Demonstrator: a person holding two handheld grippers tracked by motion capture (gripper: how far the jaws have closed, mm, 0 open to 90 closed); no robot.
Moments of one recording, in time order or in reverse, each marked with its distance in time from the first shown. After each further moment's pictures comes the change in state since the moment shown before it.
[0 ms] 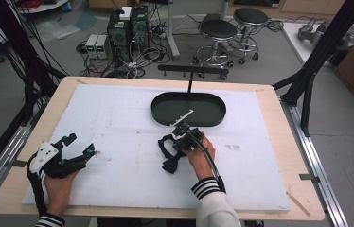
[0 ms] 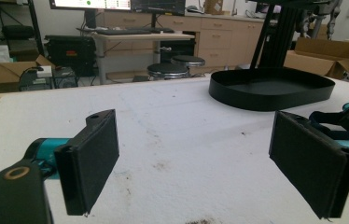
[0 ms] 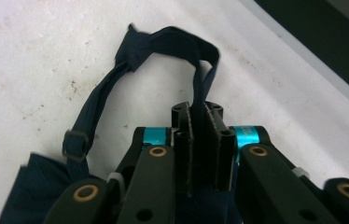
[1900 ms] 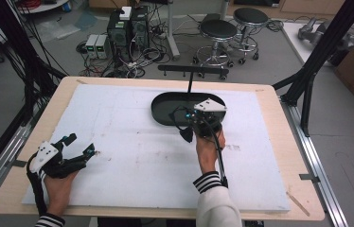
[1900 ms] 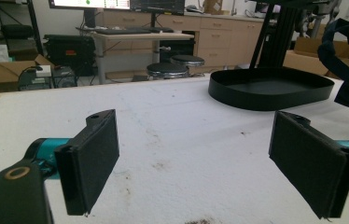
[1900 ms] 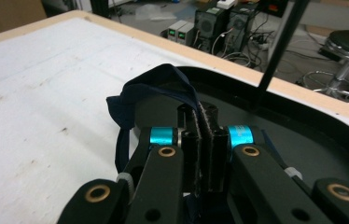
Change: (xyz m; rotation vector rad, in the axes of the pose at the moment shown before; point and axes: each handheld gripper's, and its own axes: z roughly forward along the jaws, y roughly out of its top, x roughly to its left) left arm 0.000 0.000 0.000 0.002 -0.002 -0.002; right arm -0.022 -0.007 -0.067 -0.593 -0.236 0.148
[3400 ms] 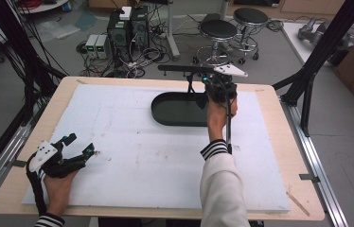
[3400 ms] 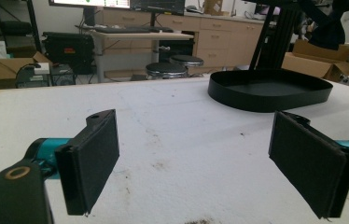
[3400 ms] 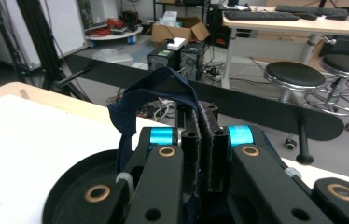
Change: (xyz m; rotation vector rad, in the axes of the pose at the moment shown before) left arm 0.002 0.000 0.000 -0.003 -0.003 -0.019; right arm -0.068 0.072 0.013 -0.129 -0.168 0.090
